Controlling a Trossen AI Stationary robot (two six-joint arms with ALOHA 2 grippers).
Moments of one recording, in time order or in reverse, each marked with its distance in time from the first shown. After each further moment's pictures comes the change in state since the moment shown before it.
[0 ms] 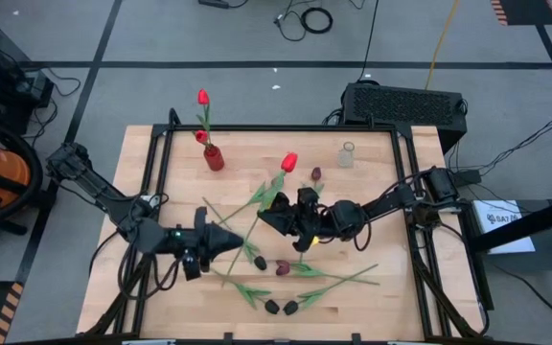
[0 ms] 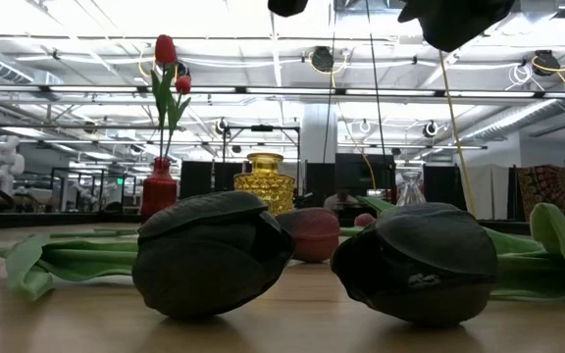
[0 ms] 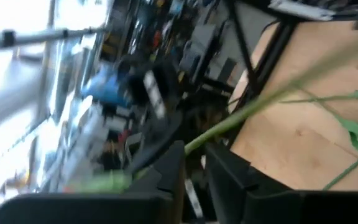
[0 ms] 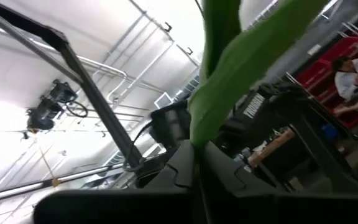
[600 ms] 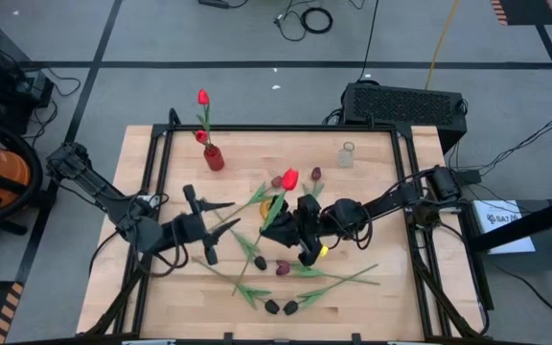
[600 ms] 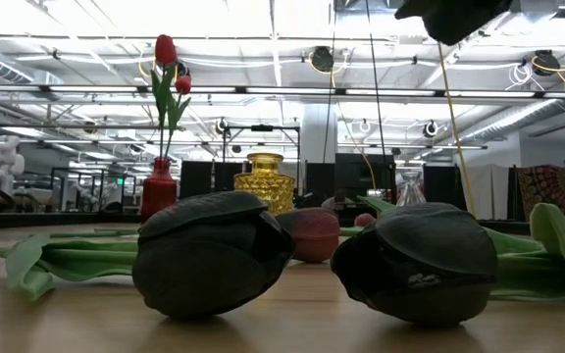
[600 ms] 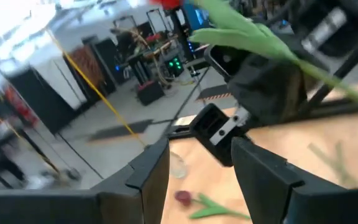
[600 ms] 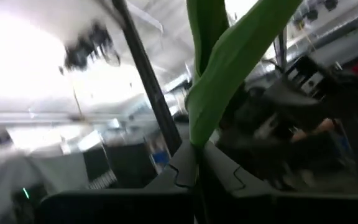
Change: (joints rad) left arm -0.007 -0.008 0.000 0.001 -0.364 -0.841; right arm -0.006 -0.033 -0.001 -0.076 -0.245 -0.168
